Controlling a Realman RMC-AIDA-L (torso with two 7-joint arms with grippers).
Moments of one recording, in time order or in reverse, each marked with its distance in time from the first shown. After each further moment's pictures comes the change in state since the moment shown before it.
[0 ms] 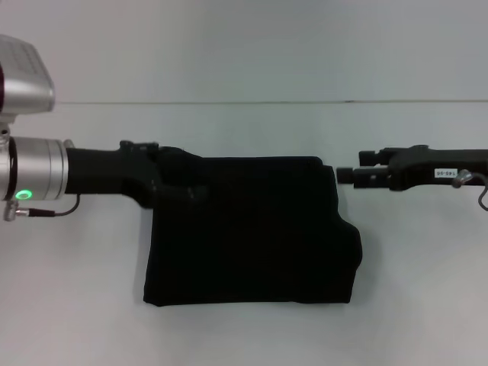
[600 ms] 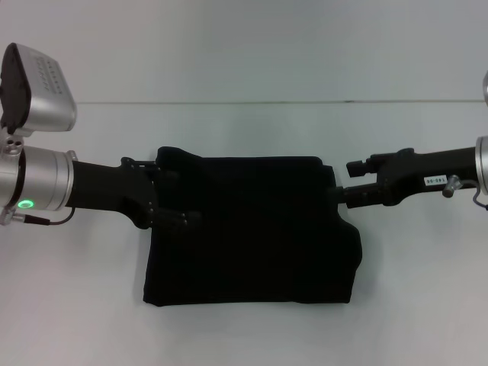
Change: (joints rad) left arm 0.001 -0.011 0.063 0.049 0.100 -0.008 0.002; right arm 0.006 -0.003 -0.169 -0.092 -0.001 -0.019 0.006
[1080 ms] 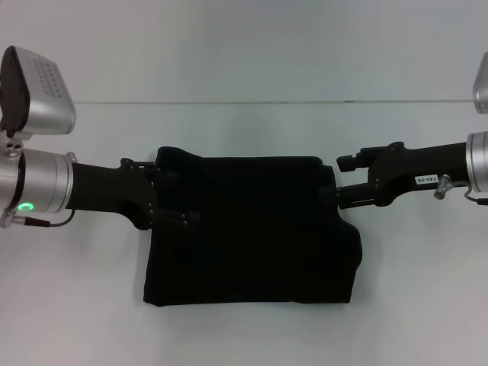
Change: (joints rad) left arm 0.006 -0.004 -0.003 -0.003 -0.006 -0.008 0.014; right arm 0.001 0.022 -0.010 -0.034 0.000 0.003 -0.079
